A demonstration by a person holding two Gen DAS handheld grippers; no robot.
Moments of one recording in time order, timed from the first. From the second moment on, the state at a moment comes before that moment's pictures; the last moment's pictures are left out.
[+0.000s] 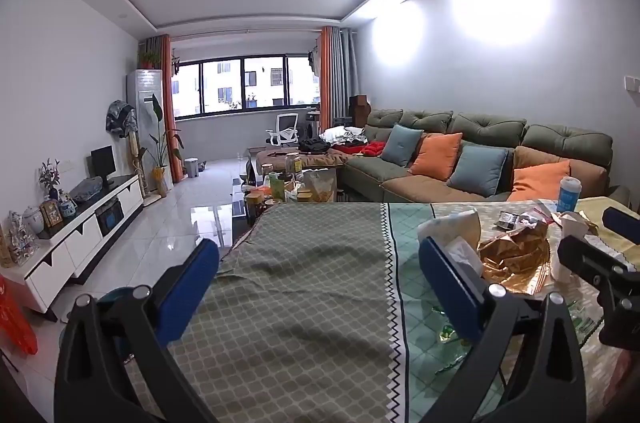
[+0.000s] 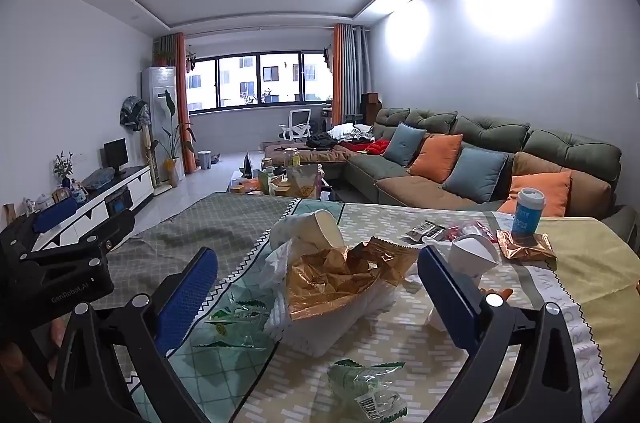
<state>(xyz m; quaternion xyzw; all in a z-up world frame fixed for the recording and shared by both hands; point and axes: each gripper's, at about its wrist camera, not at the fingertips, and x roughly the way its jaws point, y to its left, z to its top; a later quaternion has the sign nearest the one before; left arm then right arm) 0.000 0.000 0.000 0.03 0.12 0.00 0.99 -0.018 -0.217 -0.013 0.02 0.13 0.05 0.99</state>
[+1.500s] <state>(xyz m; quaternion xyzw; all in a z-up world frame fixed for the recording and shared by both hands) -0.009 0.010 0.007 0.00 0.12 -0.01 0.99 -0.028 -0.220 -0.005 0.03 0.12 0.05 0.99</state>
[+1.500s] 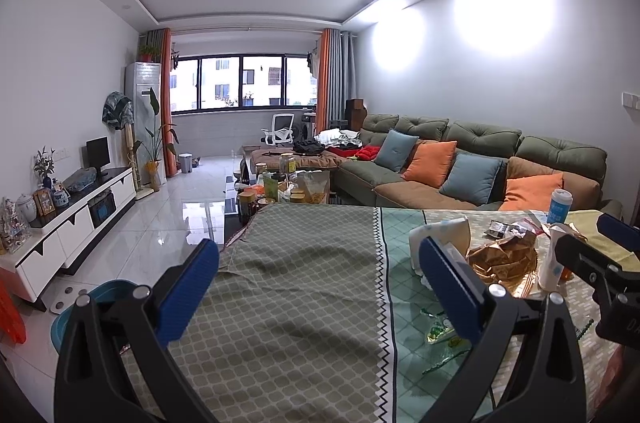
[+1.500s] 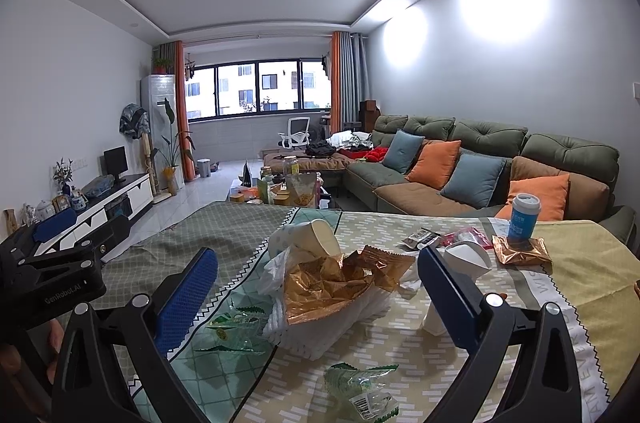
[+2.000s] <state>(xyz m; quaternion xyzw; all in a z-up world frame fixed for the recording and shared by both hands) -0.008 0.010 0.007 0.00 0.12 -0.02 0.99 -0.028 -0.221 -0.005 0.03 0.12 0.05 0.99</state>
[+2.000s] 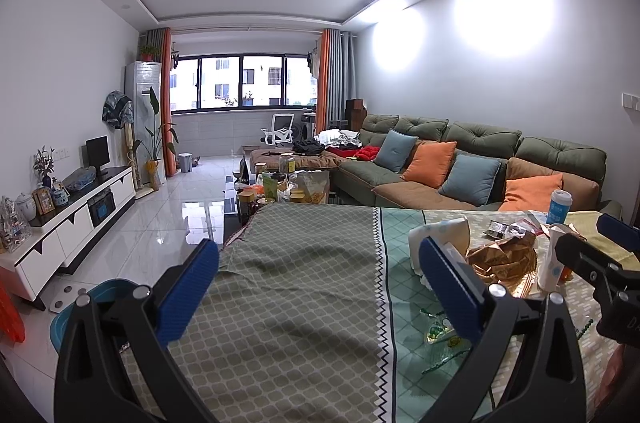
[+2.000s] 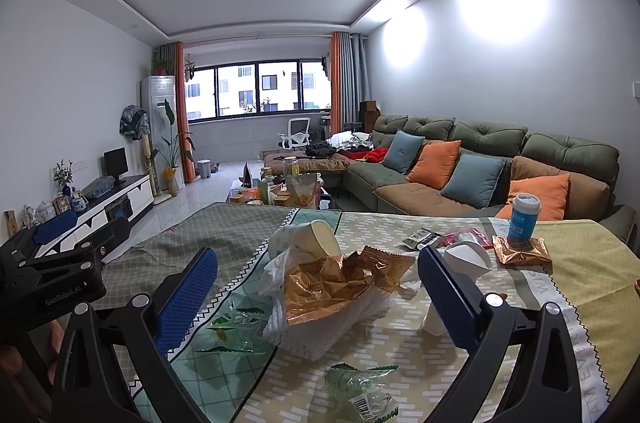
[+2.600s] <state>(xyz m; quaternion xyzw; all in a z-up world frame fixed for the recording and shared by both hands) -0.009 0.011 0.008 0.00 0.12 -0.02 0.99 -0.028 -0.221 -0.005 0.03 0.12 0.05 0.99</state>
